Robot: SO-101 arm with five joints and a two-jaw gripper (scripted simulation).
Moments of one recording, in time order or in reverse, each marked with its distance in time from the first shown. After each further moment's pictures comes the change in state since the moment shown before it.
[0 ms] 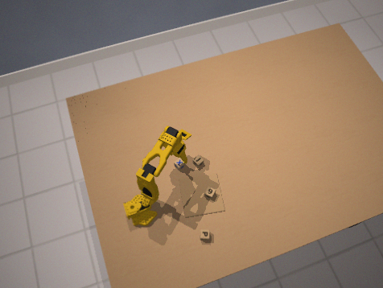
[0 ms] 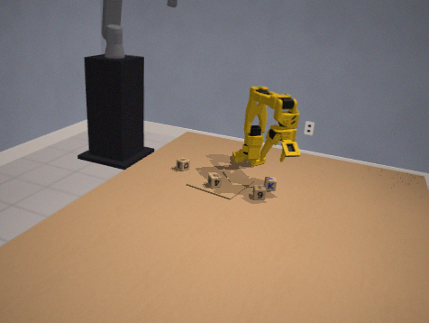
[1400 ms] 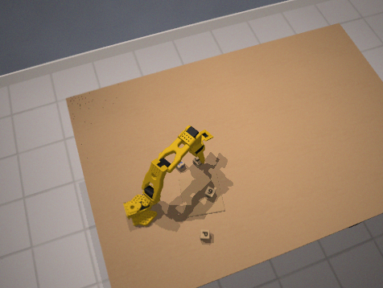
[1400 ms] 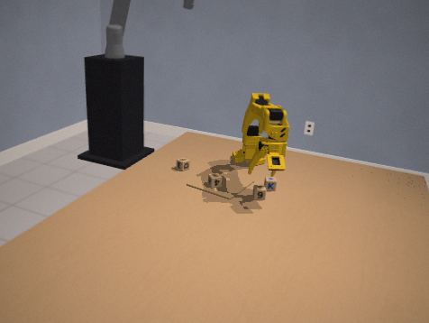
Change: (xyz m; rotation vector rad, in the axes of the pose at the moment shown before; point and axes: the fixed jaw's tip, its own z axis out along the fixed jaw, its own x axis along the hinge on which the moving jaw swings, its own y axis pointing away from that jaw) arm -0.052 -0.047 0.017 -0.006 -0.045 0.202
